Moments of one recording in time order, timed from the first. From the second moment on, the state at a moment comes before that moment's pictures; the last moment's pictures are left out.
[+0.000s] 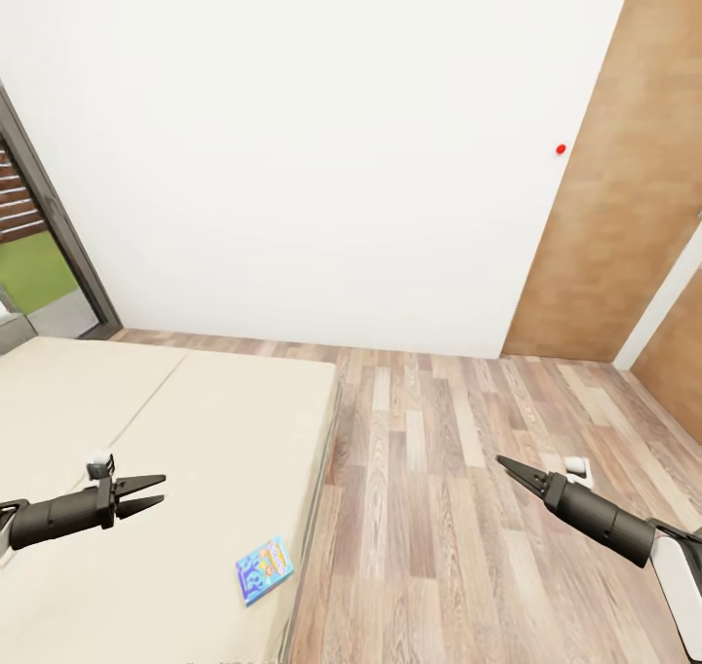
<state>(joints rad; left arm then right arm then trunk) -0.70 0.53 0.25 -0.41 0.03 0.74 -1.57 -0.27 -0.23 -0.41 -1.34 -0.52 0.87 0.96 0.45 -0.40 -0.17</state>
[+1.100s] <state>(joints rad) -0.70 0.53 0.25 -0.40 0.03 0.74 -1.57 -0.27 -0.23 -0.41 -1.34 -0.52 0.87 0.95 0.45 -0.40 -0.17</state>
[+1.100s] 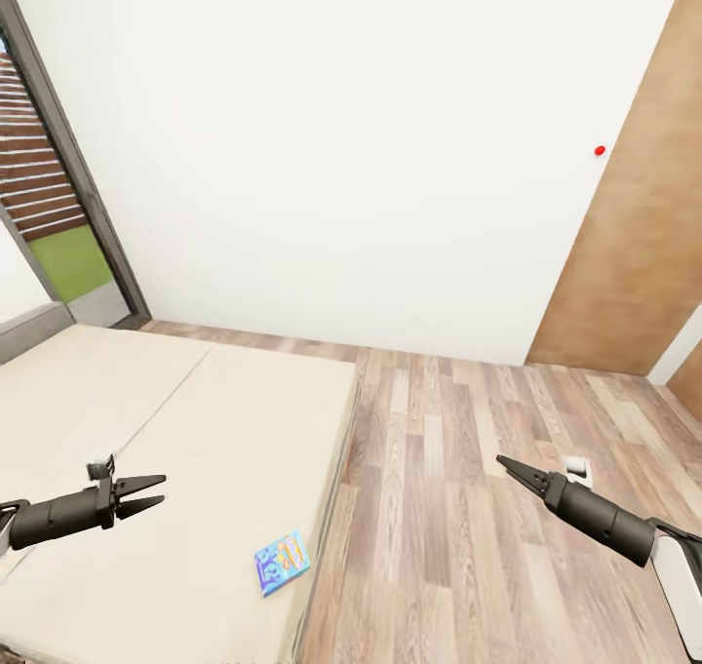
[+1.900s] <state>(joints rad) -0.70 0.53 0.25 -0.40 0.03 0.74 -1.57 -0.27 -0.23 -0.41 -1.34 -0.52 0.87 0.95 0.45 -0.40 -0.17</state>
